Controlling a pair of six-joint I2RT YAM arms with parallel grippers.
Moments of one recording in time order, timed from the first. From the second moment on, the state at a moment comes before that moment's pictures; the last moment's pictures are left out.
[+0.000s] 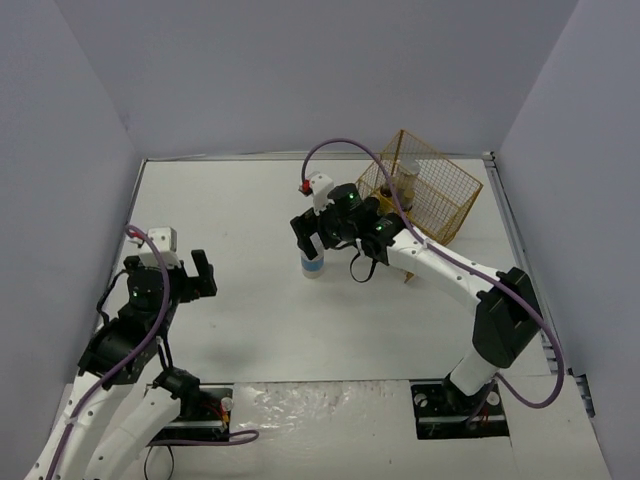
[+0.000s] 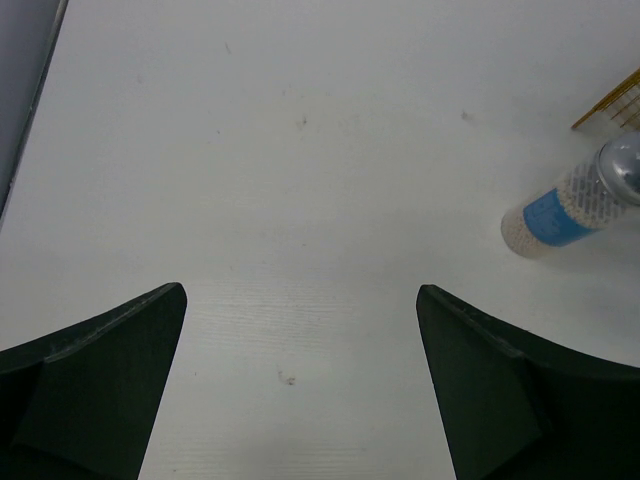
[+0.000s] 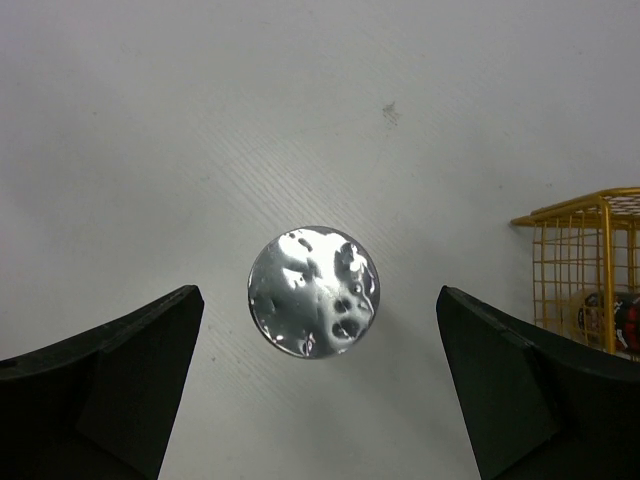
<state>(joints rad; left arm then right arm) -0.41 0.53 0.80 -0.70 -0.37 -0.26 0.73 1.63 1.29 -0.27 -0.05 0.00</state>
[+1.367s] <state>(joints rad) -0.24 0.61 0.78 -0.69 -0.21 -0.27 0.74 1.59 1.43 -0.44 0.24 0.05</state>
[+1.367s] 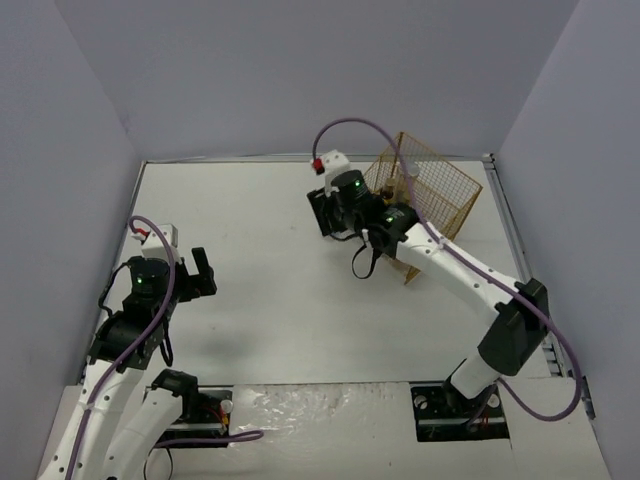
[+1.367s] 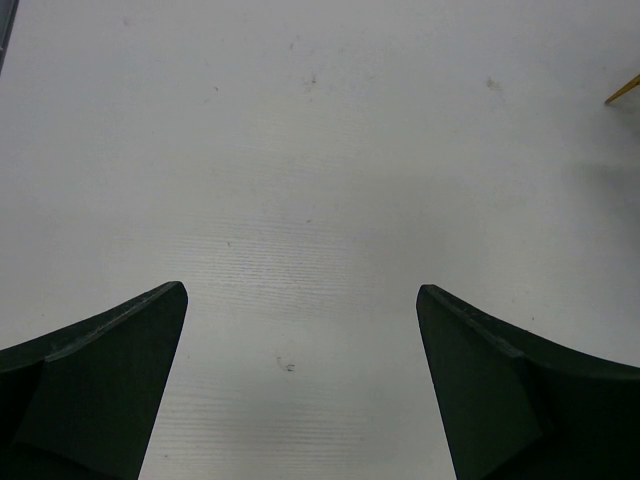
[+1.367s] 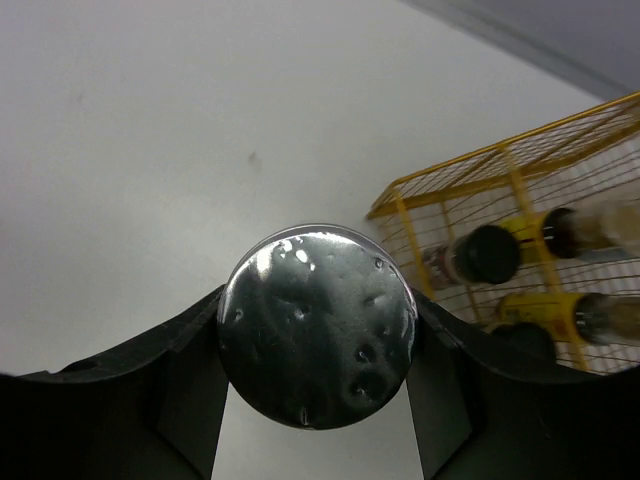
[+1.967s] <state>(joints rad) -0.23 0.62 0.78 -0.69 -0.19 -0.27 0.23 1.50 1.63 -0.50 0.43 0.27</state>
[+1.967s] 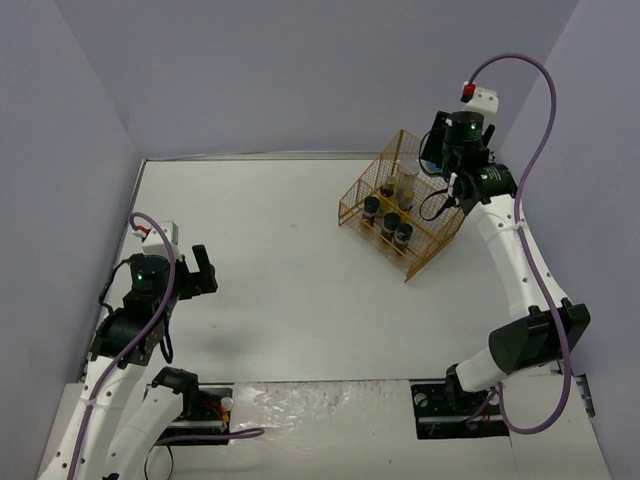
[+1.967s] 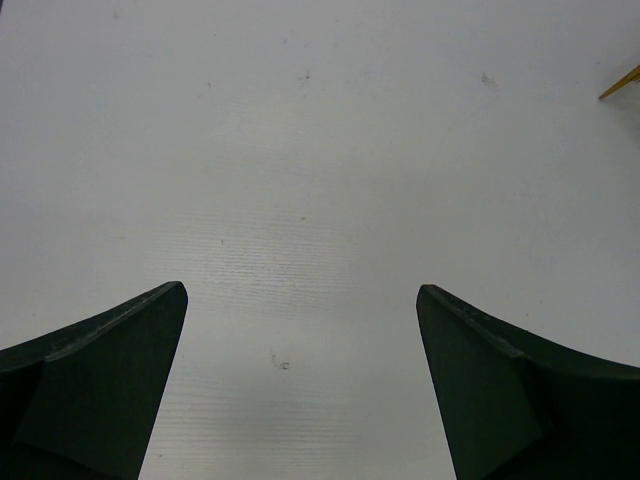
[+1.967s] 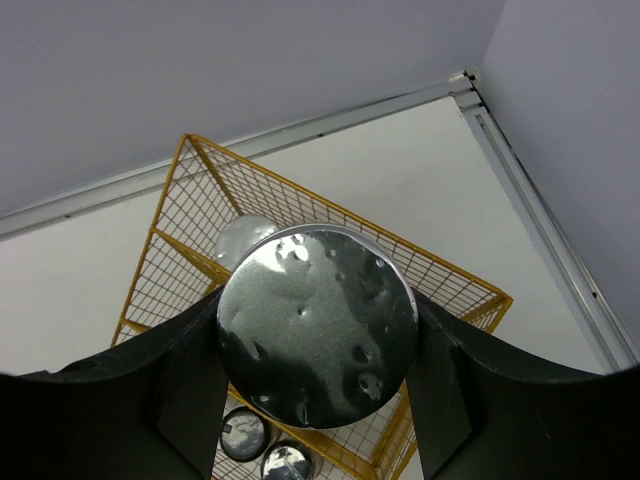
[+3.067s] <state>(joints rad) -0.23 0.63 0.78 -0.69 -0.18 -0.27 0.12 1.76 1.53 -0.50 0.45 0.48</state>
